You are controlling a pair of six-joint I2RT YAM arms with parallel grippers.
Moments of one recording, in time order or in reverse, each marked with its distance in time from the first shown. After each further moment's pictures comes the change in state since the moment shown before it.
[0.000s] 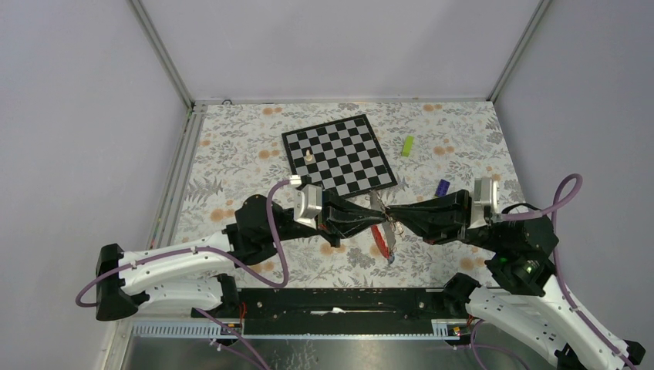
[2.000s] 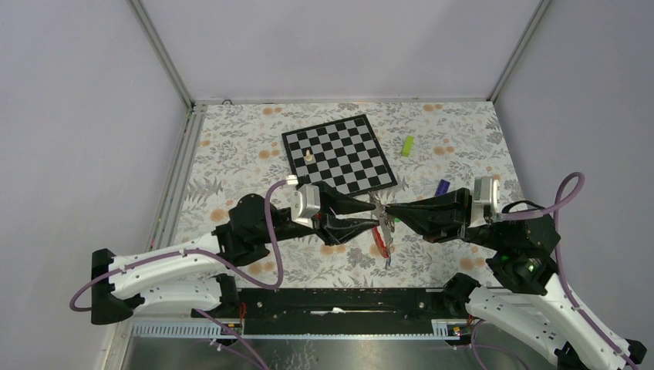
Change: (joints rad) left arm 0.003 -0.063 0.010 -0.155 -0.054 0.056; right arm 0.000 0.020 0.036 -0.033 -0.005 -0.036
